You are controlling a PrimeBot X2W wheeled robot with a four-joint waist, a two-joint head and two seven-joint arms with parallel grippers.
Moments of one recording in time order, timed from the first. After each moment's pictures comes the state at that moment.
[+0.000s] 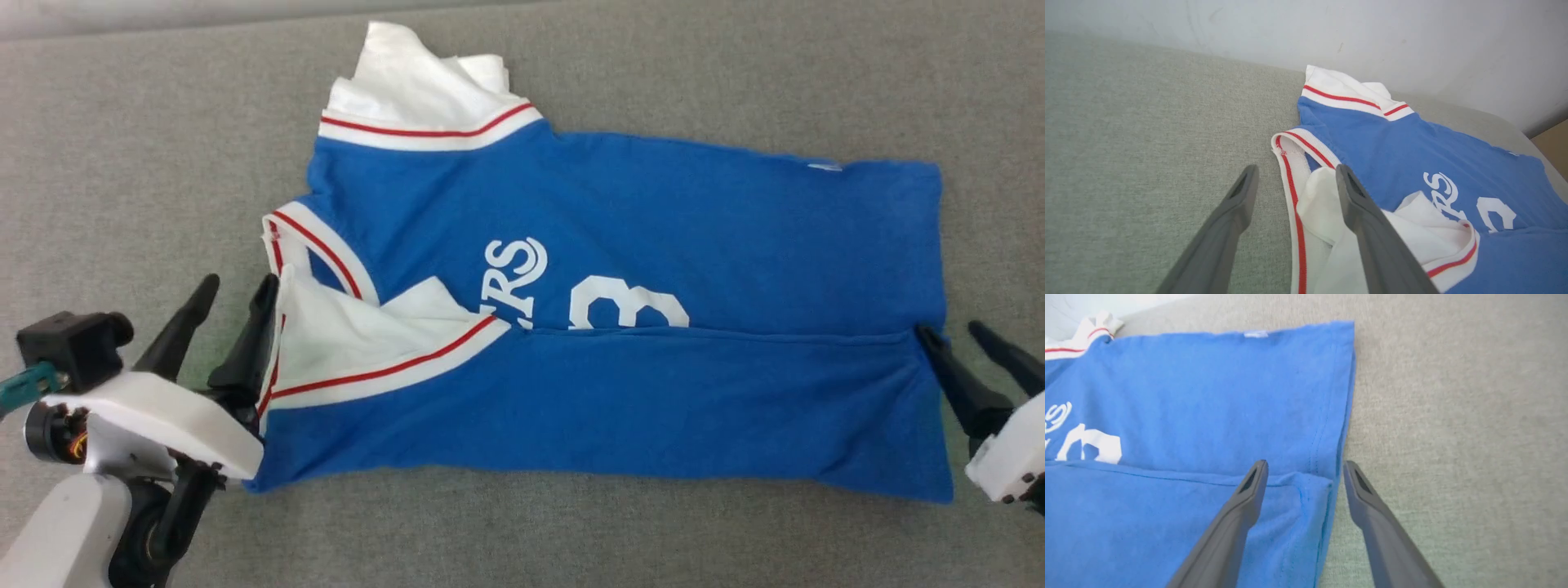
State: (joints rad) left arm -0.19 0.59 -0.28 -0.07 -0.83 0.10 0.03; right arm -0.07 -0.39 -0.09 -0.05 0.64 0.13 0.43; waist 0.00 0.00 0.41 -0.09
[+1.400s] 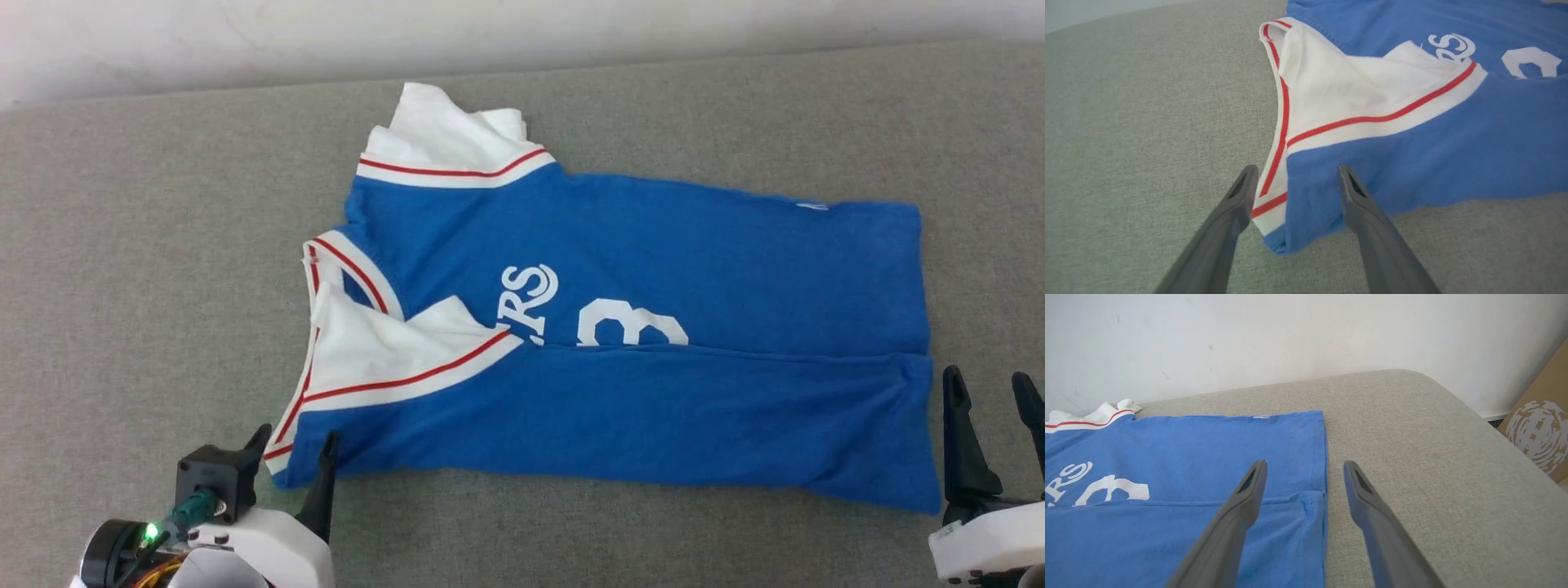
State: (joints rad) left arm 0.08 0.52 -0.35 -0.24 -0.39 0.31 0.20; right arm 0.15 -0.05 -0.25 -0.22 0.23 0.13 0.03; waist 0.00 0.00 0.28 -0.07
